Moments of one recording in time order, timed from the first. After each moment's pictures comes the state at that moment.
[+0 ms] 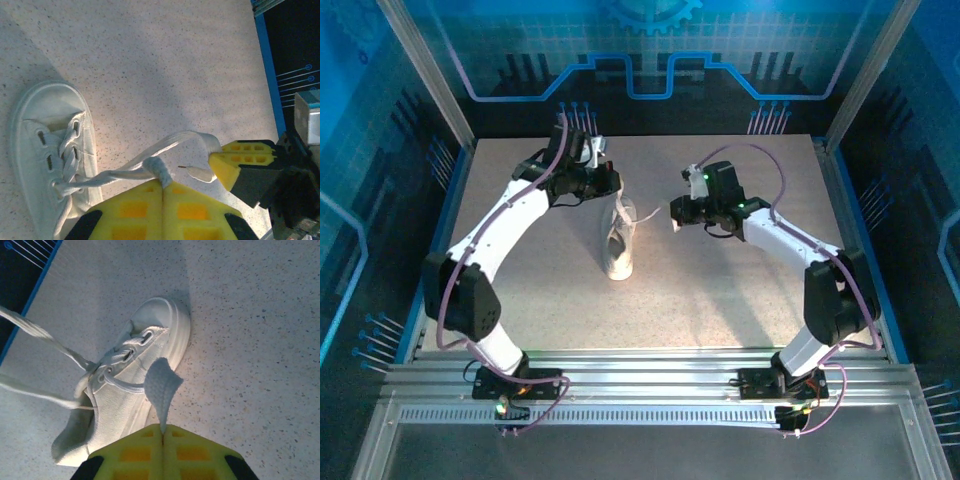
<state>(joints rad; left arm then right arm) -0.31 1.67 1.55 -0.66 0.40 -0.53 0.40 1.62 1.16 -0.26 -0.38 0.34</state>
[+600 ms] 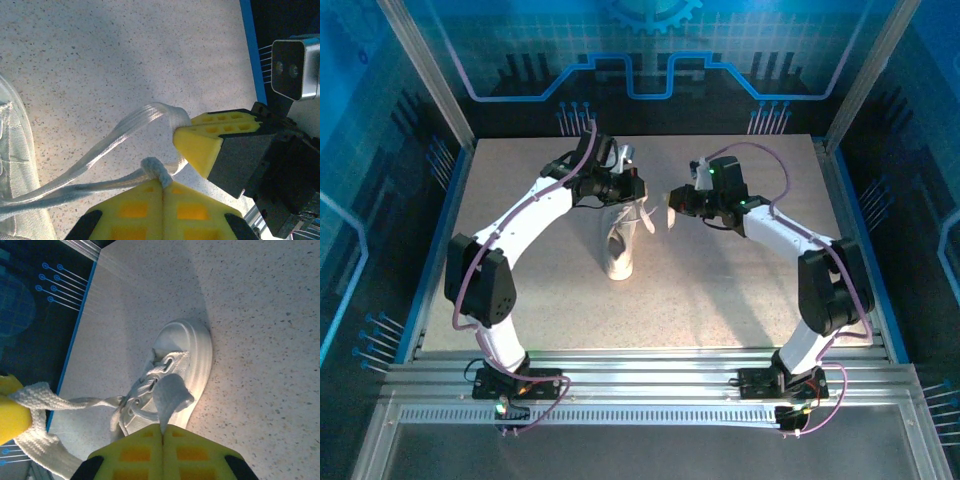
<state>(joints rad) -0.40 1.78 1.58 -0.60 0.46 -0.57 0.36 1.68 1.16 -0.09 -0.50 0.60</state>
